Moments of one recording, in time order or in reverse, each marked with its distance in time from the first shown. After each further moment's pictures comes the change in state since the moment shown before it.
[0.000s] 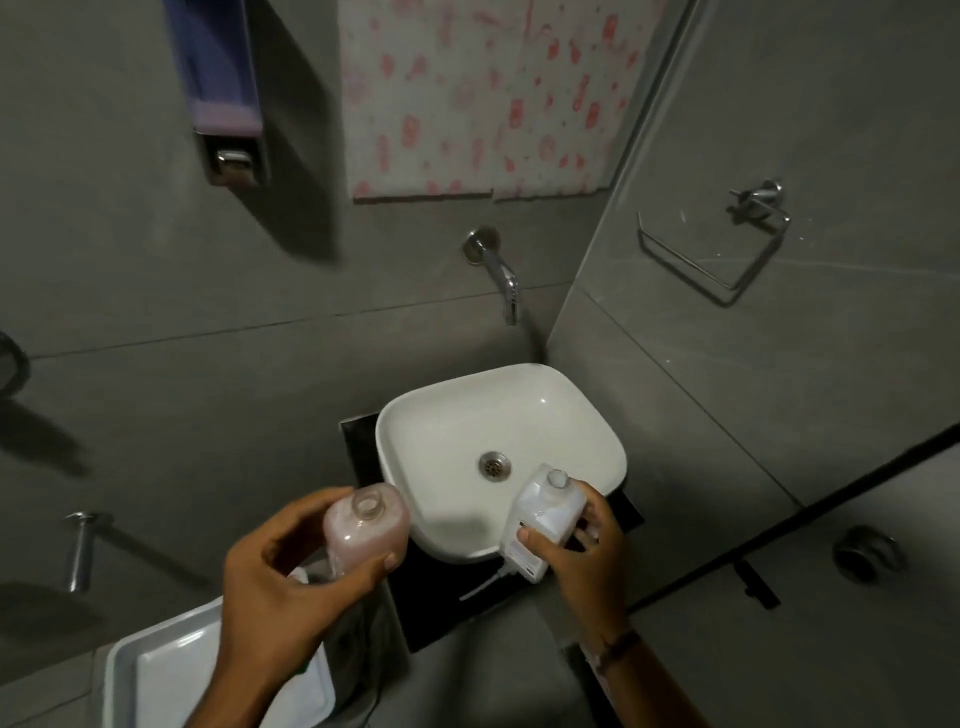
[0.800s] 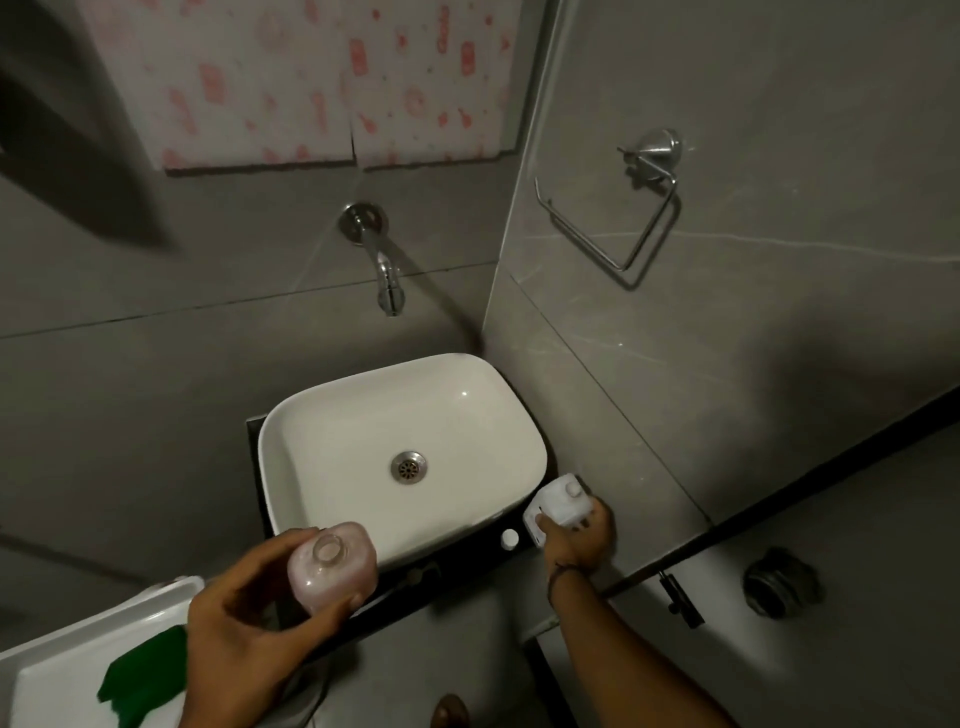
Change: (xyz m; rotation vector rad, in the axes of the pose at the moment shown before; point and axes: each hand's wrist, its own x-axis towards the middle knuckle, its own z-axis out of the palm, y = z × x) left_hand -0.031 -0.019 0.164 0.077 0.027 -0.085; right_hand 0.156 0.130 -0.101 0.102 0.377 0.371
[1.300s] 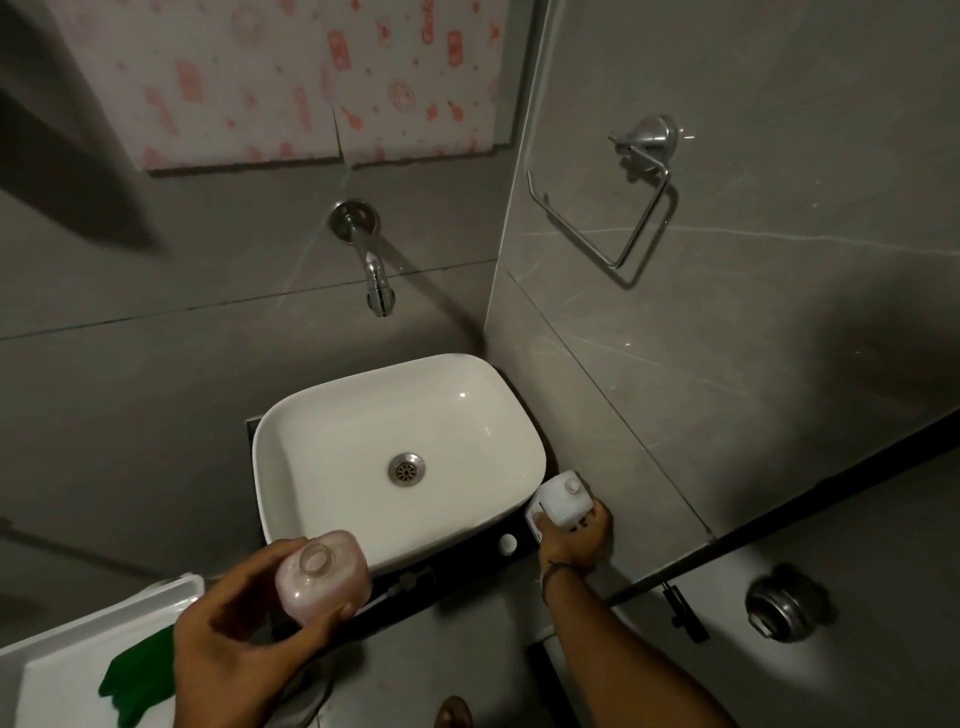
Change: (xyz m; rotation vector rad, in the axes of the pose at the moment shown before) left_hand -0.008 0.007 0.025 0.041 0.063 -0.013; right_hand 0.021 0.006 0.010 0.050 0.008 0.069
